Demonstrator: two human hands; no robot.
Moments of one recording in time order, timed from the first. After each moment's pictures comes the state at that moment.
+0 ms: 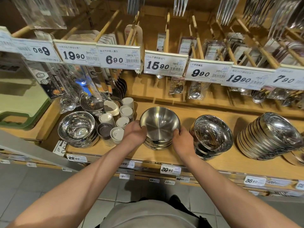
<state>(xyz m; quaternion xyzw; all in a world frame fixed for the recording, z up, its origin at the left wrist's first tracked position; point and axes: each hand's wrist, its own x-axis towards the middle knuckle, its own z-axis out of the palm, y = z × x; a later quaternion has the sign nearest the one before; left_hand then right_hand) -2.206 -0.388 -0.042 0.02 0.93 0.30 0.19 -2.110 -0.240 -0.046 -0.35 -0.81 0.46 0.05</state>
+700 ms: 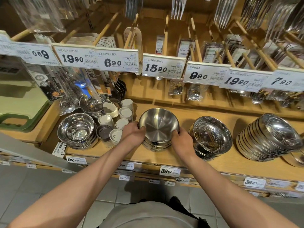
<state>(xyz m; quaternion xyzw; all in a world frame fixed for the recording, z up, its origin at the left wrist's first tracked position) -2.206 -0.392 -0.038 0.03 0.93 0.32 0.20 -2.112 -0.239 -0.037 -0.36 -0.80 0.48 0.01</state>
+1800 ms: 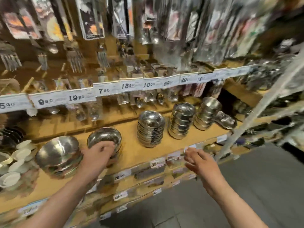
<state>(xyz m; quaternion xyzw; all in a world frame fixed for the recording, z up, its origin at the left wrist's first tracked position) -2.013 -0.245 0.034 0.14 0.79 0.55 0.25 -1.744 -0.047 0.053 -0.46 -0.55 0.66 0.24</state>
